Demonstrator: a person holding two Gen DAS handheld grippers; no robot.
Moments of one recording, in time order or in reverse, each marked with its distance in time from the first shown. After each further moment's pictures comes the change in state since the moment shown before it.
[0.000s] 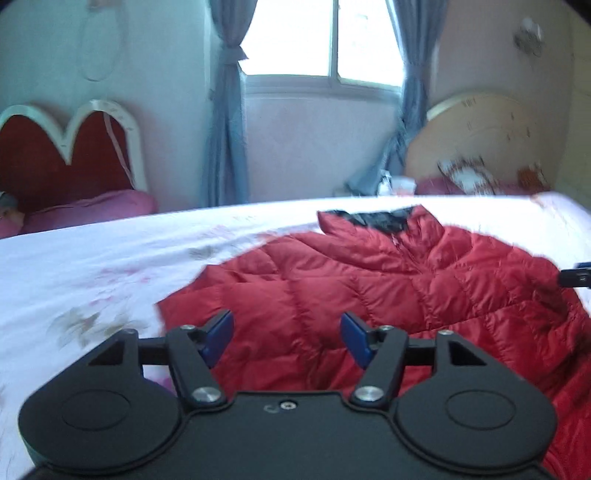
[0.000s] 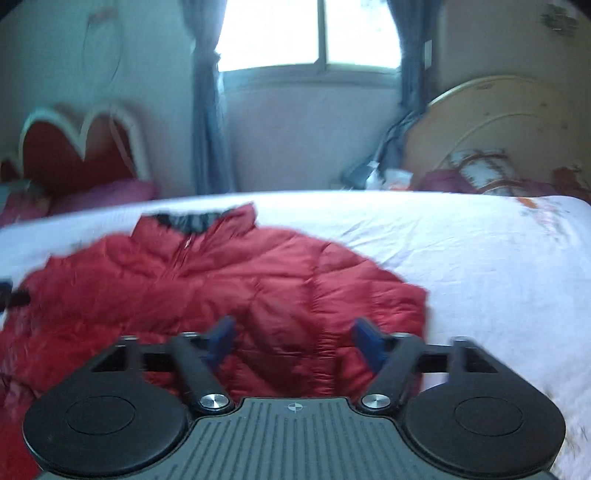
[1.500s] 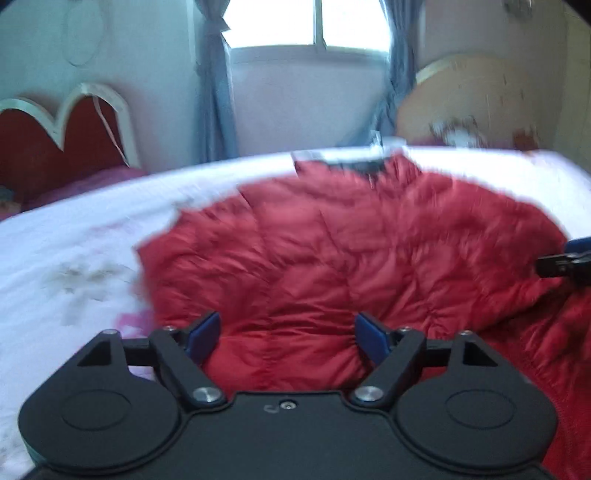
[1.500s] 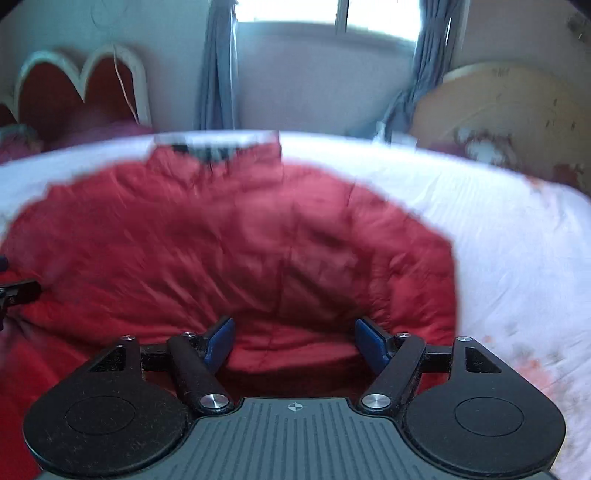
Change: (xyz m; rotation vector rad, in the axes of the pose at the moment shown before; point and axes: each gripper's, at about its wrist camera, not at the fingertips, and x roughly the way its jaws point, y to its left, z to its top) left arm -0.029 -0.026 -0.038 0.019 0.036 0.013; right arm -0.015 0.042 -0.033 -0.065 0.058 -0.062
